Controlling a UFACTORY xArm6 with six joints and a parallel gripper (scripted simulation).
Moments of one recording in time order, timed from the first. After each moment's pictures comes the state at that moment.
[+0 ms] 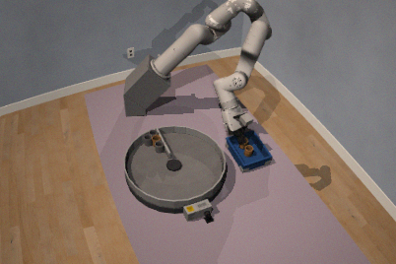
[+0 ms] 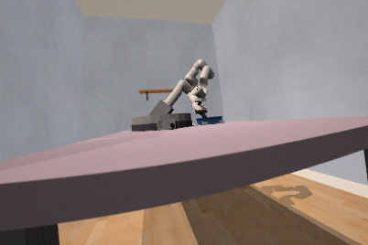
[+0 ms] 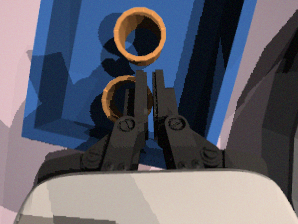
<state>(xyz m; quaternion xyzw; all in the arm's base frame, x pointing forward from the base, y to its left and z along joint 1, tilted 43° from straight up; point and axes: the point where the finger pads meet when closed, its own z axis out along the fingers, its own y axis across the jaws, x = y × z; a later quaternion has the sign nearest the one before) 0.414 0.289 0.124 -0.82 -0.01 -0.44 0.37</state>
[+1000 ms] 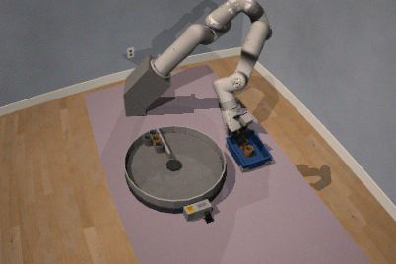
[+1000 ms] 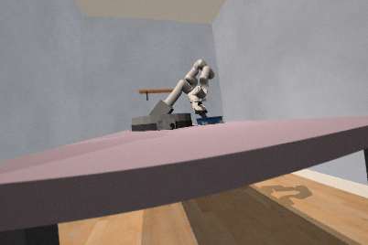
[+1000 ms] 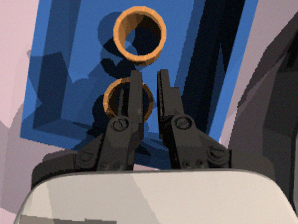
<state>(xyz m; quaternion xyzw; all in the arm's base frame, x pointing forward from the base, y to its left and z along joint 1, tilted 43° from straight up) 0.414 0.290 0.122 -0.82 -0.01 -0.44 0.37</state>
